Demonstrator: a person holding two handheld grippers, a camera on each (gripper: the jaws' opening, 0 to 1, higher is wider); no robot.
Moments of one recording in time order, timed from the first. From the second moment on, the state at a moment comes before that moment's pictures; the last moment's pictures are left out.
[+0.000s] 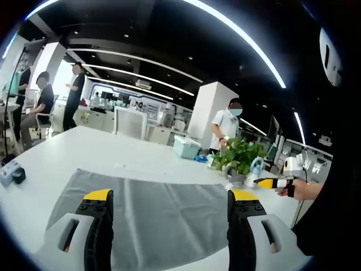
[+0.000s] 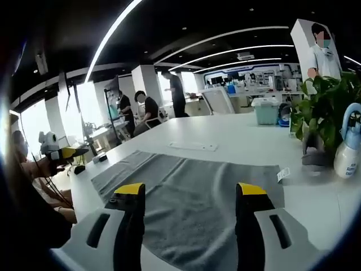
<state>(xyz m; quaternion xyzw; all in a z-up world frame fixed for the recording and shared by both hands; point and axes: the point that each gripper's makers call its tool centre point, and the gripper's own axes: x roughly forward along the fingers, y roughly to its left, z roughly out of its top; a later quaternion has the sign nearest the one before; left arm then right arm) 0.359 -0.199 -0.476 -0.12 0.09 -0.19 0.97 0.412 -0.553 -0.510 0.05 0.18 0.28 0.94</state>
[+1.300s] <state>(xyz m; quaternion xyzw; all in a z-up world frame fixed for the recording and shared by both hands) 0.372 -0.247 -0.489 -0.14 0.13 -0.38 0.90 0.338 -0.625 -0.452 -0.07 0.21 0.11 0.97</state>
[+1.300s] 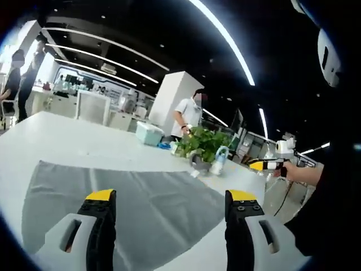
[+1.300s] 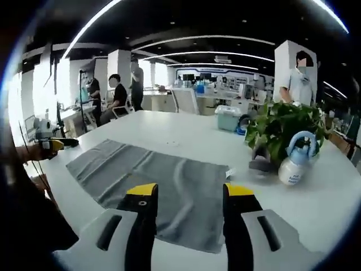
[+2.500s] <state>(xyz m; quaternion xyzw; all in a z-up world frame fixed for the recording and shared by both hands) 0.355 -0.482 -0.477 -0.09 0.16 -0.37 0.91 0.417 -0.788 -0.420 -0.19 0.23 0.28 0.91</state>
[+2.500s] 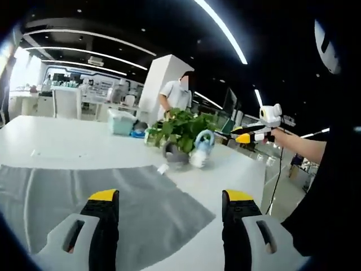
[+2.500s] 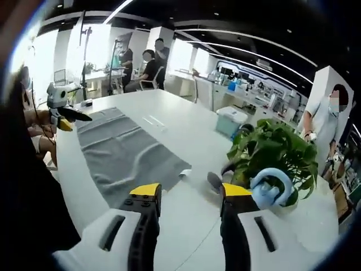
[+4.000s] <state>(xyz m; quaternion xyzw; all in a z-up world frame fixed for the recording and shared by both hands) 0.345 -0.613 -0.505 0.04 0.17 -0.42 0.89 0.563 -0.742 -0.463 -0.22 0.27 0.41 0.84</state>
